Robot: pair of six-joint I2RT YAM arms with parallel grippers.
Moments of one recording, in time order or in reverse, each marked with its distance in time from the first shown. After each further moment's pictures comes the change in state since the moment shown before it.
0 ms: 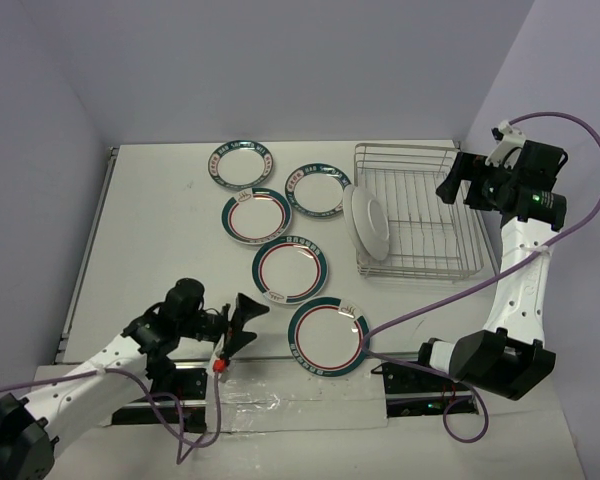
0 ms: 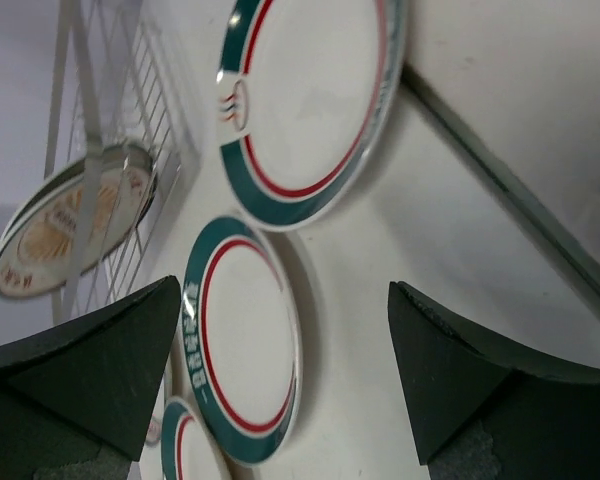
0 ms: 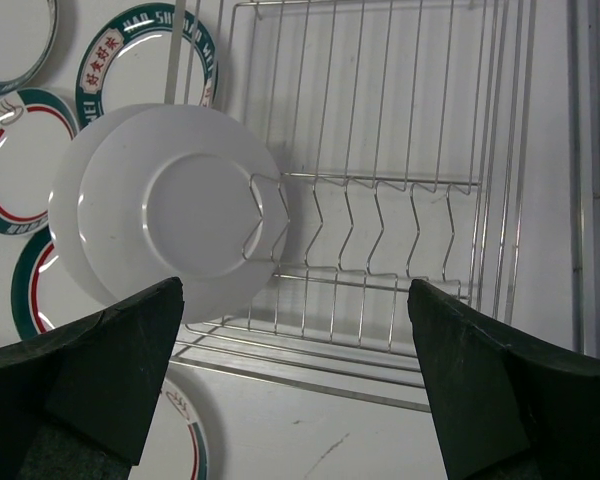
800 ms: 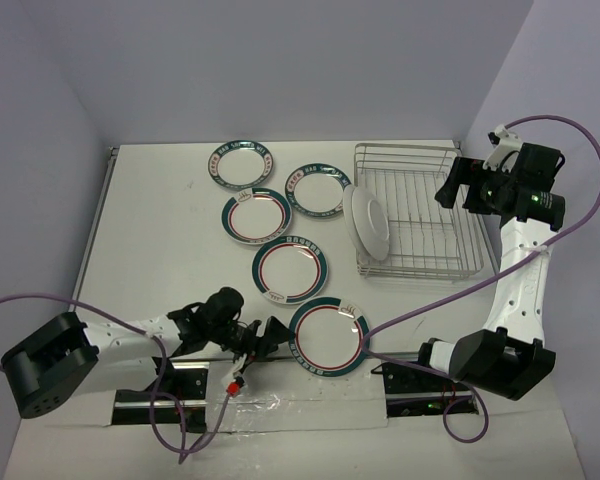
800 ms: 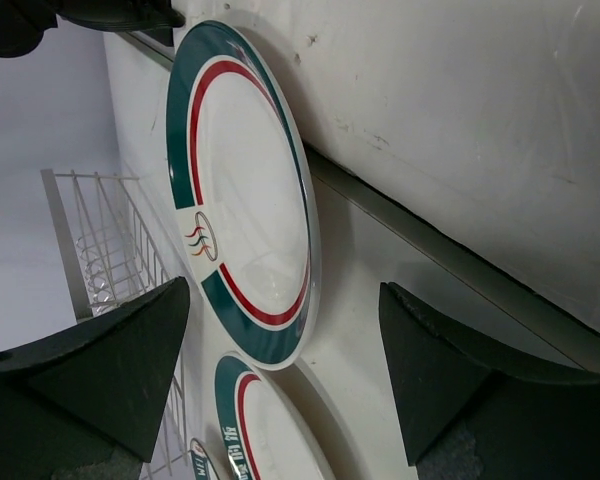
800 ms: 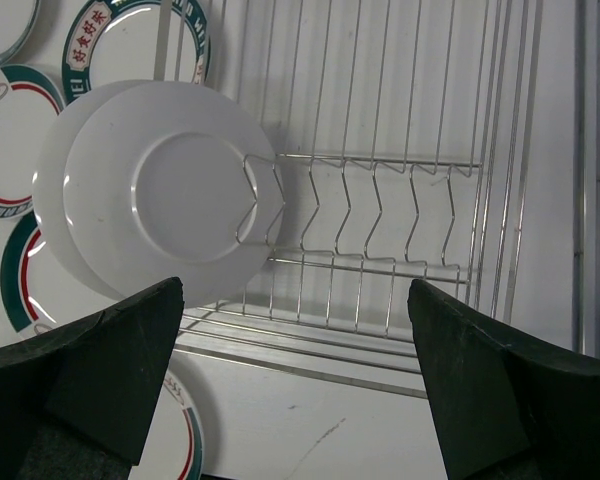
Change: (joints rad) left arm -0.277 0.500 0.017 0.311 -0.058 0.410; right arm 0.000 -0.002 -0.016 -0.034 0.006 -0.028
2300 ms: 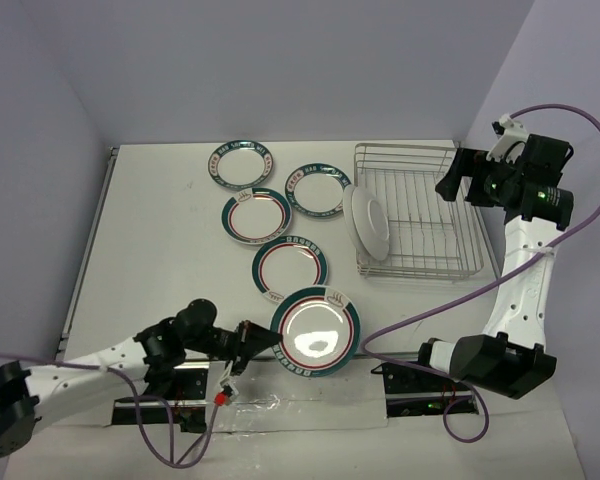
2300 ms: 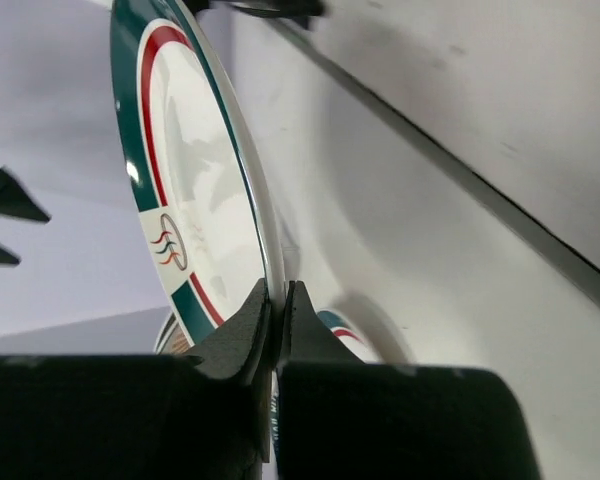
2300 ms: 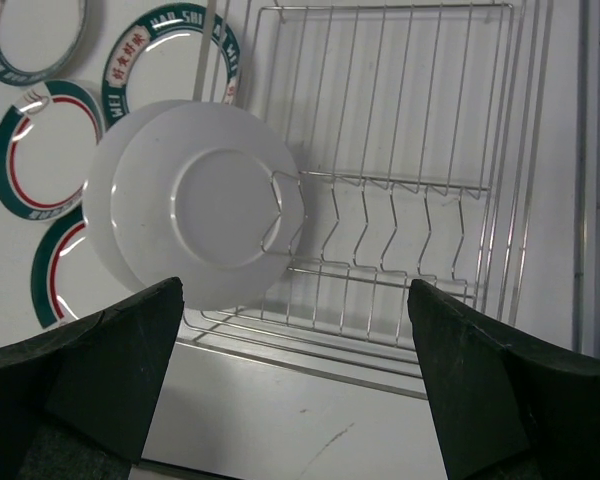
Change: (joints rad) left arm -0.051 -0.377 -0.129 0.051 -0.084 -0.116; right arm 0.013 0.006 0.093 -0.050 -0.023 0.002
